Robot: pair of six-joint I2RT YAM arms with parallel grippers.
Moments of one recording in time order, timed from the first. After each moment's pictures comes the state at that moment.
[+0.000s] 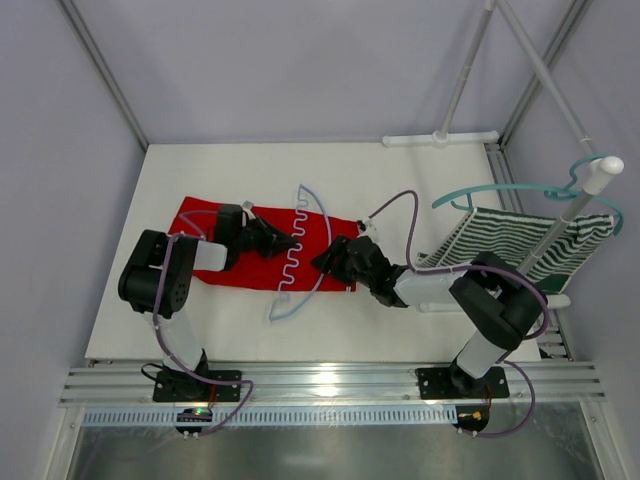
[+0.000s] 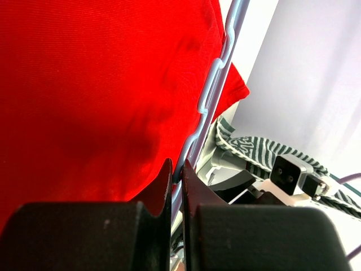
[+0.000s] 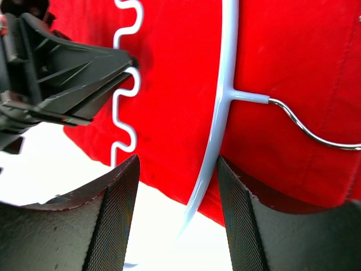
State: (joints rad) left arm -0.23 1.83 0.74 0.47 0.64 -1.18; right arm 0.80 1.64 0.68 0.42 0.10 1.07
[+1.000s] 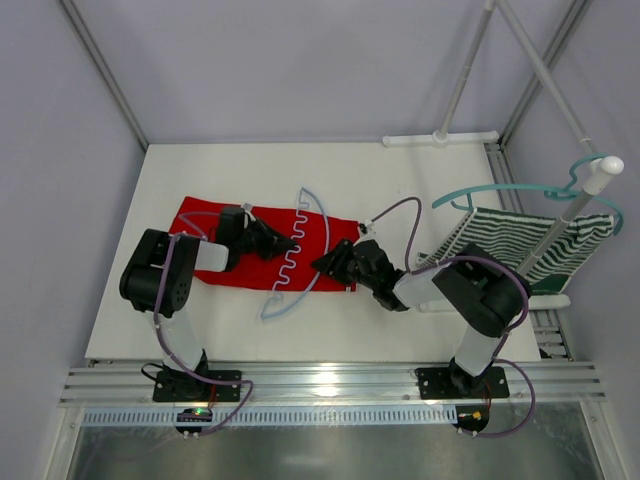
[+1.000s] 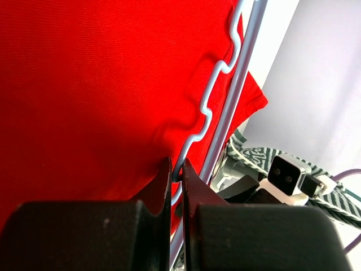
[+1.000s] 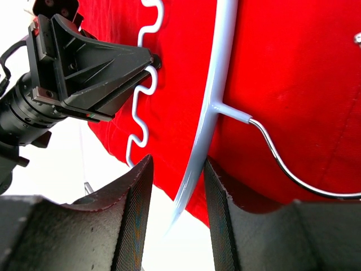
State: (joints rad) left arm -0.24 1.84 0.74 0.45 0.58 -1.15; right arm 0.76 1.75 0.59 0.74 -0.03 1.13
